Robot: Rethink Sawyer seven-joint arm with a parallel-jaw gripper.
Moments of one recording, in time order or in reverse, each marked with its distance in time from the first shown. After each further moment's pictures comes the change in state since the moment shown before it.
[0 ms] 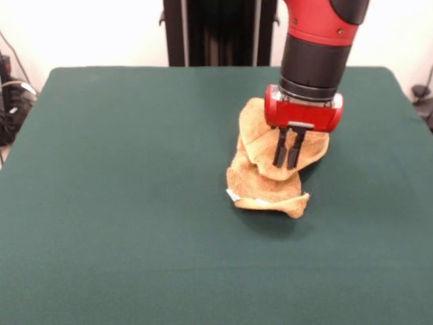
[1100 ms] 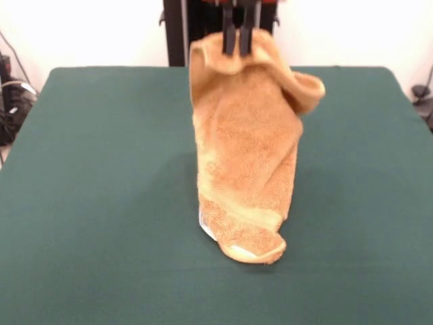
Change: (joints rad) arm -0.179 -0.312 -0.024 -0.145 -0.242 0.624 0.000
